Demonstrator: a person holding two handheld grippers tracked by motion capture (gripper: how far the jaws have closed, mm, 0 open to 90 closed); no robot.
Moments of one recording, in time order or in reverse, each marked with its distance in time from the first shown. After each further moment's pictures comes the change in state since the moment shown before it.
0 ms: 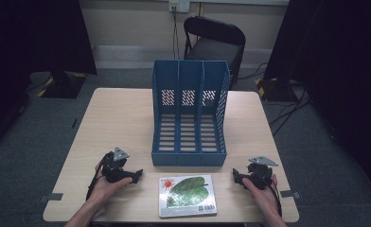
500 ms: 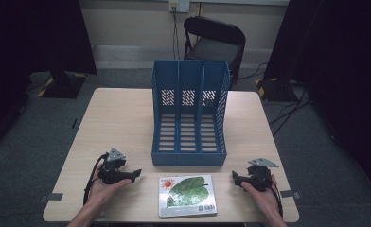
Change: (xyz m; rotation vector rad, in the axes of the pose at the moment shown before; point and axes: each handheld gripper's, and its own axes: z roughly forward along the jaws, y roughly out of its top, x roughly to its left) left arm -0.007 0.001 -0.027 -0.067 -0.117 -0.068; right arm 0.004 -0.002 -0.009 0.027 0.056 -0.021
